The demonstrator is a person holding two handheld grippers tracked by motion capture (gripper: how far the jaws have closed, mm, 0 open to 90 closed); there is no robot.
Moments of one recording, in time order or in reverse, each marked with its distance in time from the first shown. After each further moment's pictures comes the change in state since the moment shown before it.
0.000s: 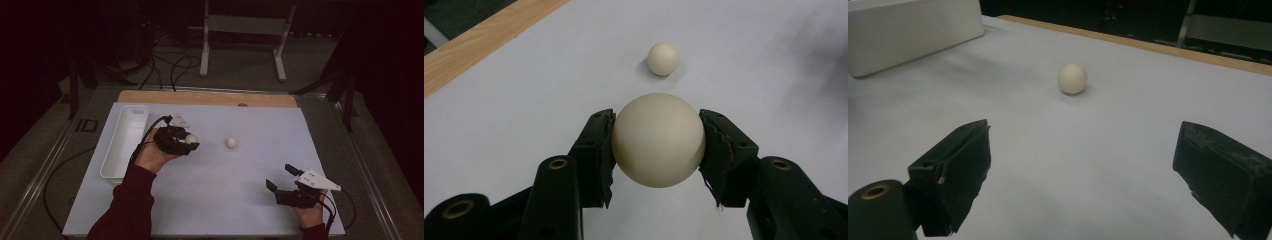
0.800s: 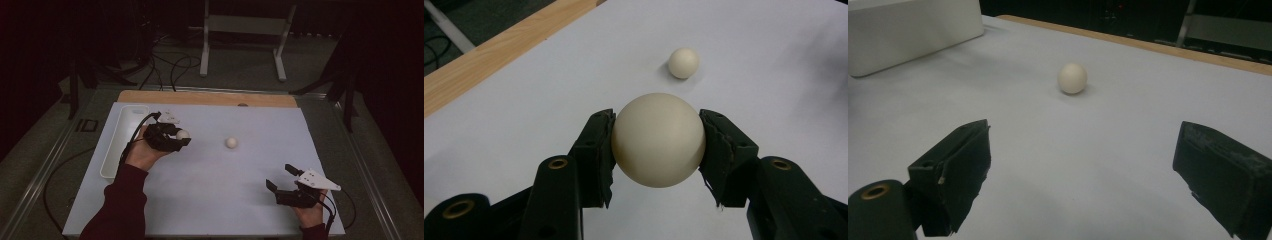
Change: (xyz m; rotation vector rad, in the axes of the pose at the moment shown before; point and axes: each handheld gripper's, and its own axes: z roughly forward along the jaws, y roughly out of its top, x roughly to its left) left arm 0.014 -0.006 -0.021 -0.032 0.043 -0.028; right arm 0.000 0.000 0.000 0.000 -0.001 0.000
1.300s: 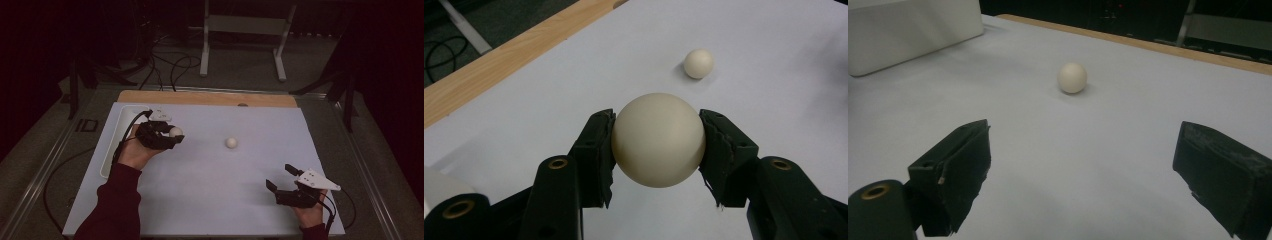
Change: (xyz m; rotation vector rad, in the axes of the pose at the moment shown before) left arm 0.011 -0.005 -0.013 -0.011 0.033 -0.016; right arm 0.000 0.000 0.000 0.003 0.000 -0.001
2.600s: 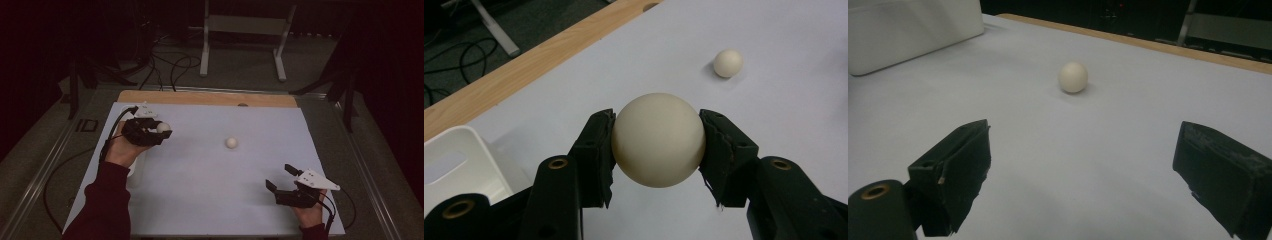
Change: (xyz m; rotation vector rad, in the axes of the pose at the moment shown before) left arm 0.021 -0.009 -0.022 -0.021 0.068 -0.018; right arm 0.000 0.000 0.001 0.005 0.003 0.002
